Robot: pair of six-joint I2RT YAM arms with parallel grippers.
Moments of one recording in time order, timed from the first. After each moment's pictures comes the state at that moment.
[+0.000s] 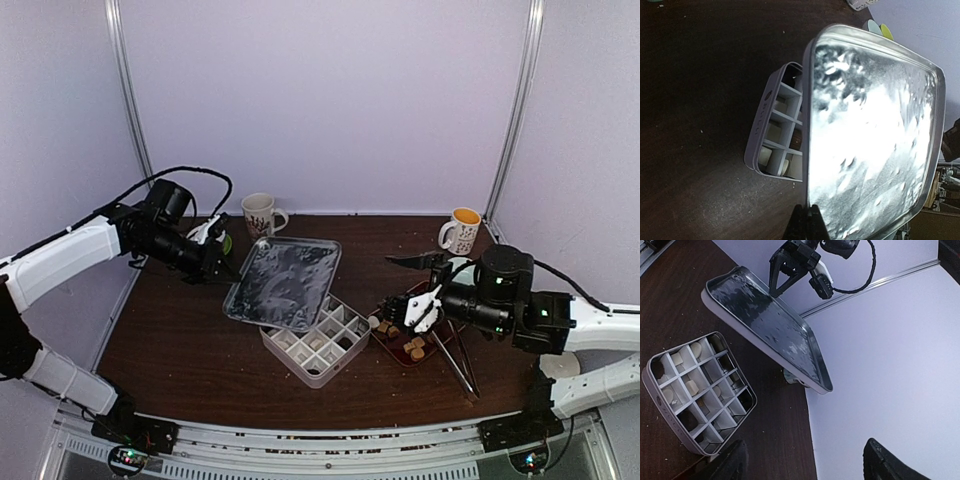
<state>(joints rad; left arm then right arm) -0.45 1.36 1.15 -0.75 0.59 -0.32 1.06 0.96 0.66 0.12 0.10 -1.05</state>
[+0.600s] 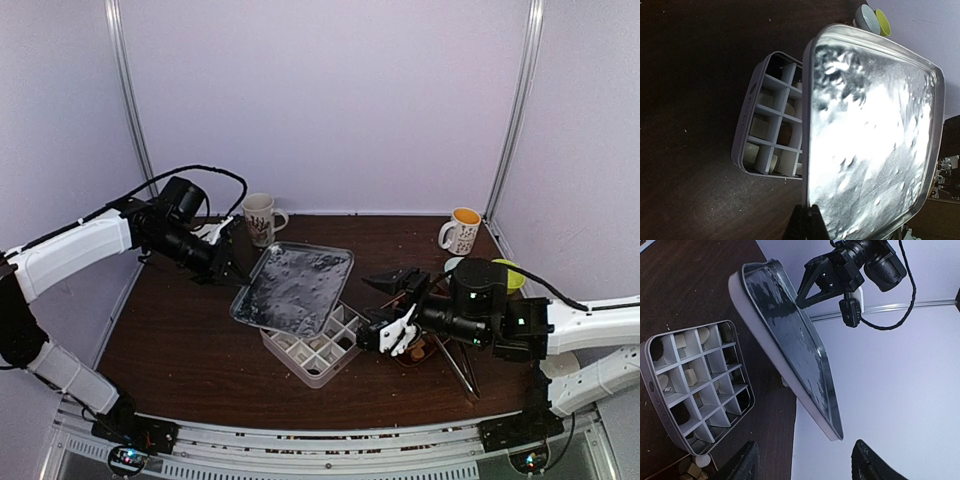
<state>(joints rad) -0.50 1.42 1.22 -0.80 0.61 -0.30 1.13 1.08 0.66 0.21 0.17 -1.27</state>
